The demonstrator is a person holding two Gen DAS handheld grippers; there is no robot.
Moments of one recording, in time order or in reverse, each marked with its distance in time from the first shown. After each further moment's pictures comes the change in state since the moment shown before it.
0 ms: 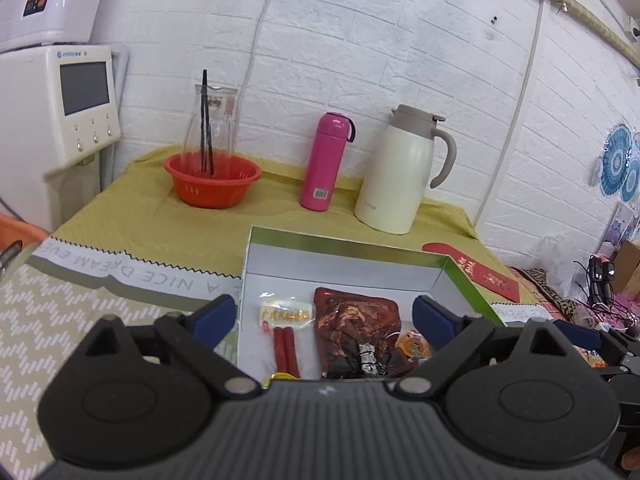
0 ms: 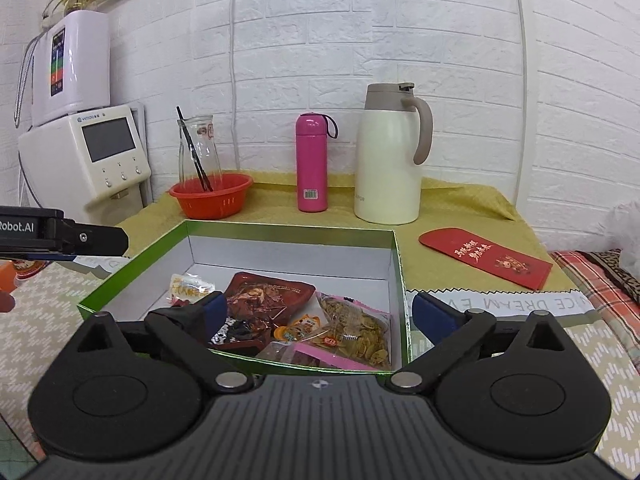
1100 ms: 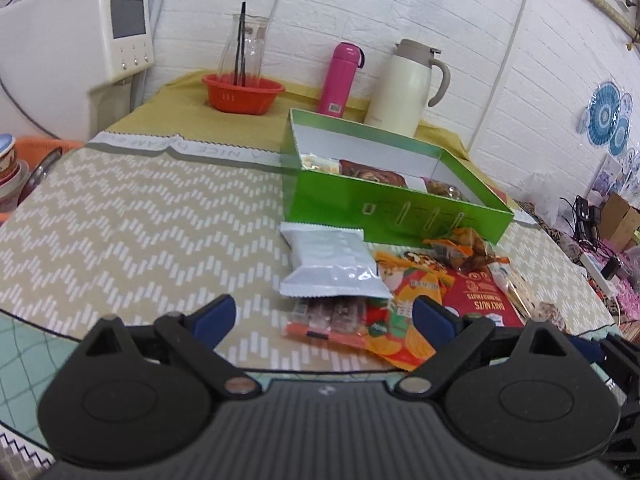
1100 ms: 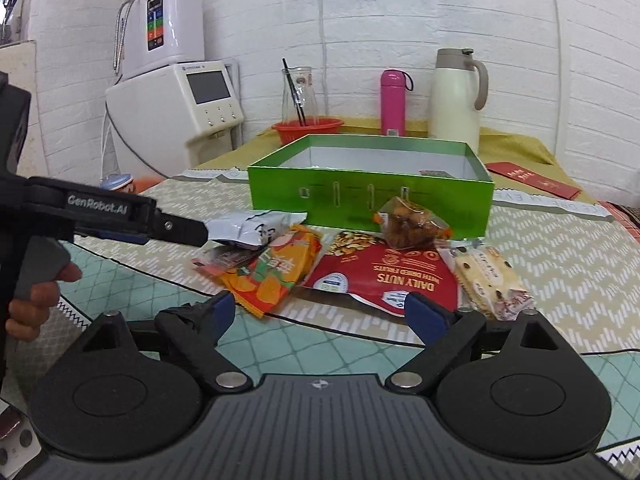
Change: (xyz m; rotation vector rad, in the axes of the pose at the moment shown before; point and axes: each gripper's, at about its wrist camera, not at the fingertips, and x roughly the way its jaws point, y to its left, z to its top) left arm -0.086 0.042 -0.104 -0.028 0.164 -0.010; right arm -0.112 0.084 -0.103 -0.044 0.102 0.158
